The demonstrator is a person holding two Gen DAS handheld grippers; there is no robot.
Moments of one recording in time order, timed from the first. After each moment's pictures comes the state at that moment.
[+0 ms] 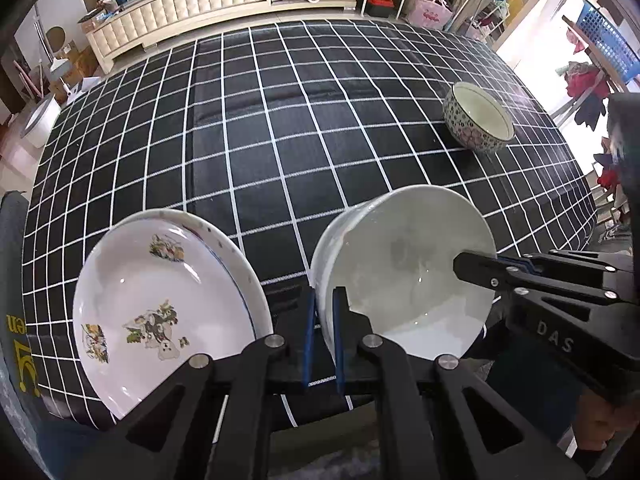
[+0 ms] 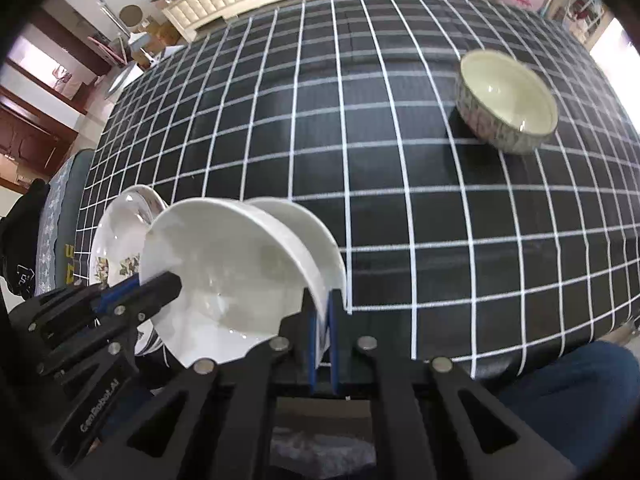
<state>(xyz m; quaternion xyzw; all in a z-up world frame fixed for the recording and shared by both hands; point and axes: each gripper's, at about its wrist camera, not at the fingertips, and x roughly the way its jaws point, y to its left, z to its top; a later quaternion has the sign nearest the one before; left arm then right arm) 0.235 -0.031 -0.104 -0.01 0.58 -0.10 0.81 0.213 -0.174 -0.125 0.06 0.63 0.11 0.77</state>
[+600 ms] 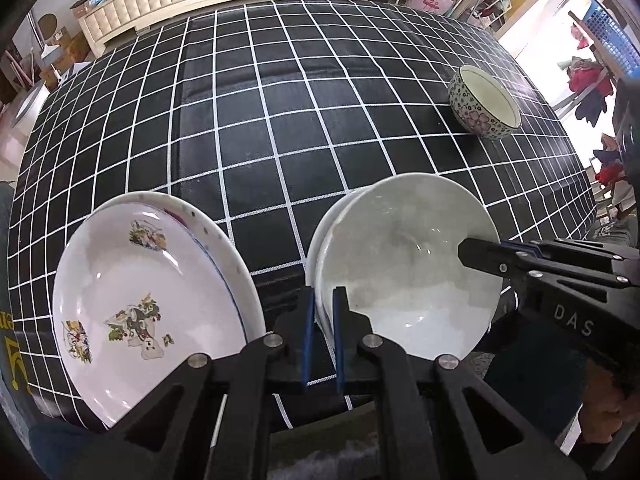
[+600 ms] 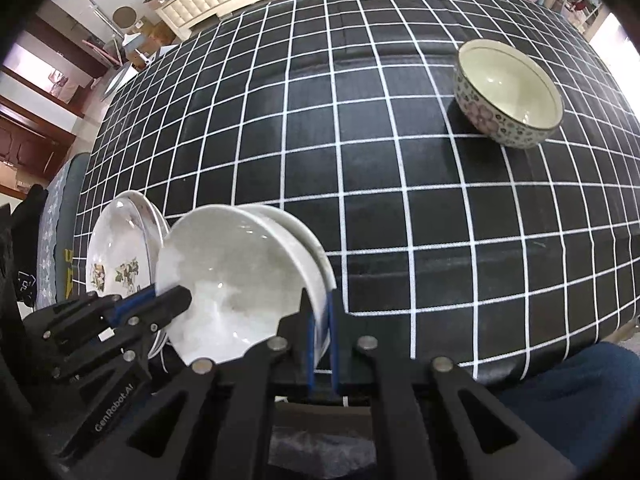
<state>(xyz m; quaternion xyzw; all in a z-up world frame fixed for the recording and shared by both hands) 0.243 -0.030 -0.125 -0.02 0.61 -0.10 0.79 0.220 -0.181 -0.130 0.07 0.63 0.11 0.76</state>
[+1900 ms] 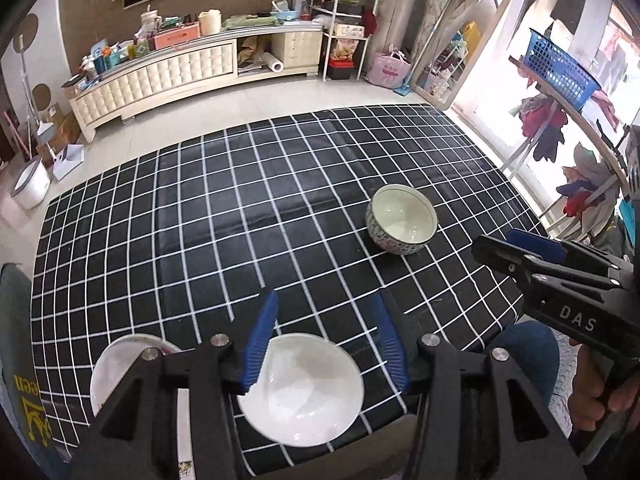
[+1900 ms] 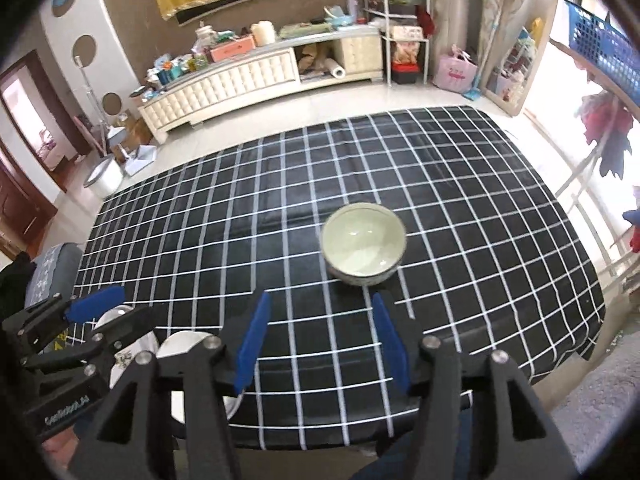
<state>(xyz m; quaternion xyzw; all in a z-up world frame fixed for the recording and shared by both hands) 0.276 -0.101 -0.006 0.00 0.48 -0.15 0.86 0.228 -0.276 -0.017 0.07 0.48 0.03 0.87</state>
